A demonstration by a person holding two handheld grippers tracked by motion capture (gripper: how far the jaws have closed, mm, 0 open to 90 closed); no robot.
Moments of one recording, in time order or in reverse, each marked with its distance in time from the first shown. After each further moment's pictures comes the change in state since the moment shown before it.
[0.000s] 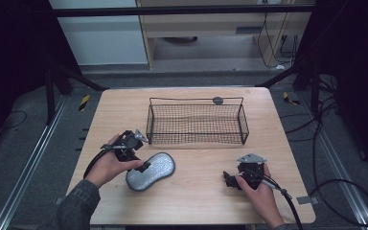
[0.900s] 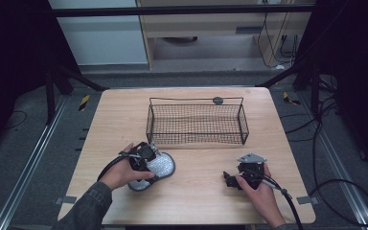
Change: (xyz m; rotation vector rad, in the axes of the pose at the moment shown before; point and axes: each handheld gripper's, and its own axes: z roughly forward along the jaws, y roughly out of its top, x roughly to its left) left arm -0.026 0.001 0.047 0.121 -0.110 0.083; right arm -0.001 0.000 0.000 -0.001 0.003 -0.017
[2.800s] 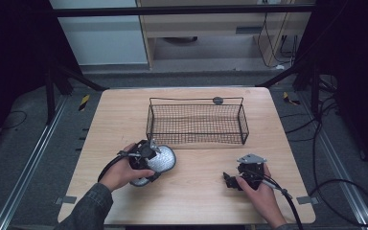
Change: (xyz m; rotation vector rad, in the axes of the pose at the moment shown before) left arm 0.000 0.004 -0.011 -0.077 0.051 0.031; right arm 0.000 -0.001 -0.001 0.002 0.017 -0.017
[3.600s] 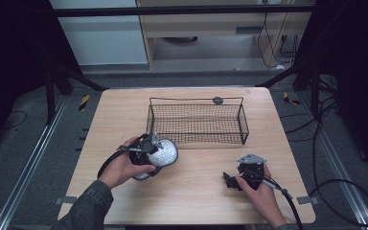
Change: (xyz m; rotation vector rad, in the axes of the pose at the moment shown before) left arm -0.001 0.018 -0.024 -0.020 0.048 0.063; right arm 0.001 0.000 -0.001 0.000 0.007 0.012
